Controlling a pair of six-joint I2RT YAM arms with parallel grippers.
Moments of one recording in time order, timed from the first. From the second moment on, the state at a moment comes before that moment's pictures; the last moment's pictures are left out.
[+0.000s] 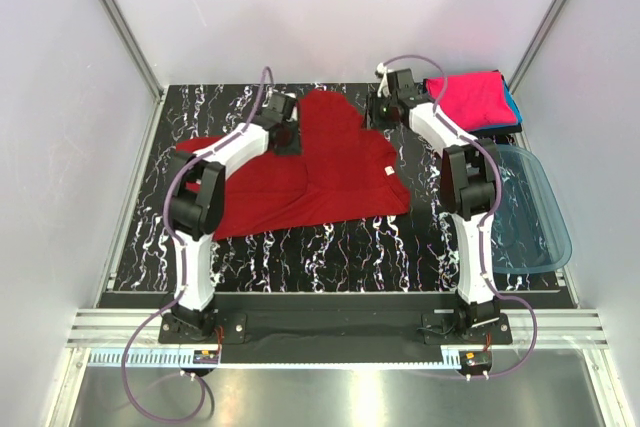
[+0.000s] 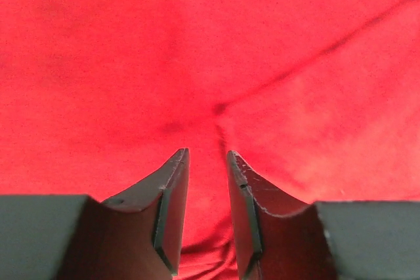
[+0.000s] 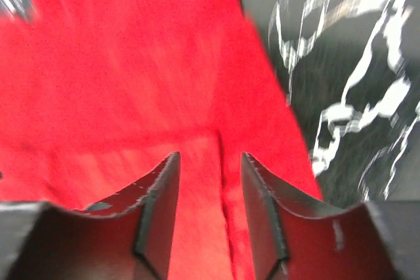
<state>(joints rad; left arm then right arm) -0.40 2.06 1.59 -0.45 -0.02 -0.40 0.27 2.28 1.89 -0.41 -0.22 0.21</state>
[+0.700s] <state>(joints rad) 0.16 2.13 1.76 -0.48 0.04 -0.49 0.27 2.86 2.66 -0.35 -0.22 0.56</state>
